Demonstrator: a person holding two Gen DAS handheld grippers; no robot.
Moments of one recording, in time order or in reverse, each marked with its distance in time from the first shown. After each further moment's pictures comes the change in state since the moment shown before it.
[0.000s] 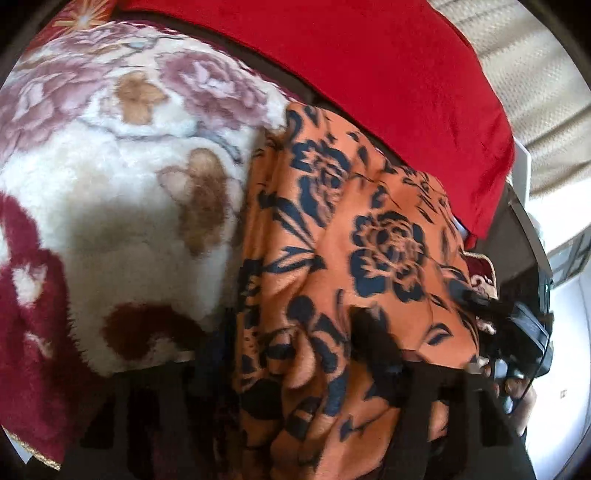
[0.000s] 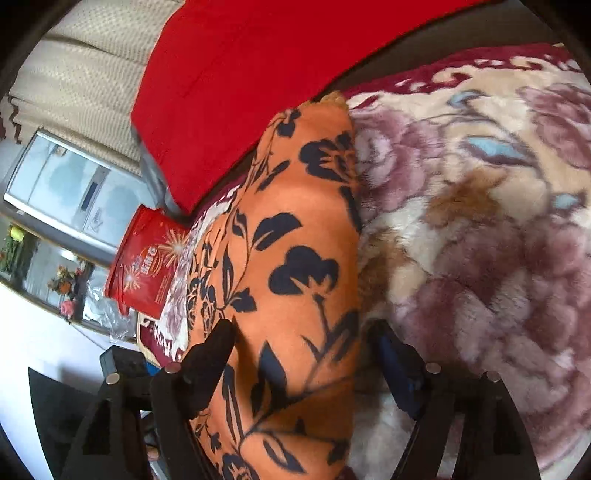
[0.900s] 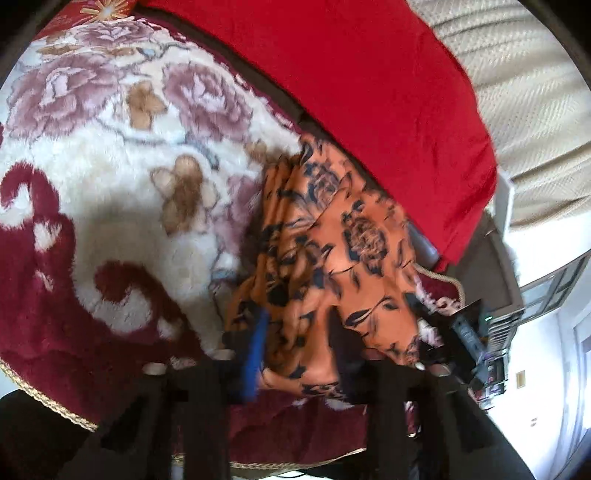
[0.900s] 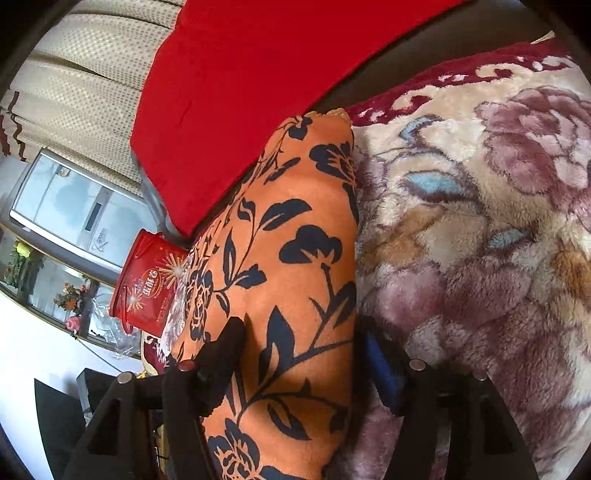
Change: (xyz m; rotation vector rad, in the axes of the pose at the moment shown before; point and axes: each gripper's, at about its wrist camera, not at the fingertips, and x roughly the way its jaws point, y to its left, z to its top) left arm -0.034 -0.025 -0.014 -0.107 -0.038 -0.044; right arm -0.034 -0.046 0.007 0.059 -0.081 0.021
